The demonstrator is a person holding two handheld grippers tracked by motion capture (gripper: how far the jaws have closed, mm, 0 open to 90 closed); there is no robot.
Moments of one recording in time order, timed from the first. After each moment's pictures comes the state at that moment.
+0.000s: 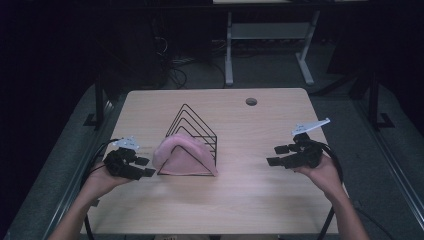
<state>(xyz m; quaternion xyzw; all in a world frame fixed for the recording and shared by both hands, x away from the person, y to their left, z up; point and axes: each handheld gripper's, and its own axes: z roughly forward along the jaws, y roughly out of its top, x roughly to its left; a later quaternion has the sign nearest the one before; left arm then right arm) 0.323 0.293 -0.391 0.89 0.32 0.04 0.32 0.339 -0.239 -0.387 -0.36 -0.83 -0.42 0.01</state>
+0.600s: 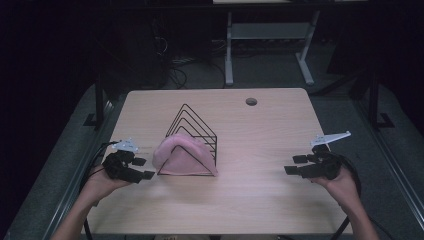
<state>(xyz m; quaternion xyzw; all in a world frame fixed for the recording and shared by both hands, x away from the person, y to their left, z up) 0.318 0.296 -0.395 0.89 0.34 0.05 0.31 0.315 -0.287 -0.411 -0.41 -0.82 -0.40 -0.01</state>
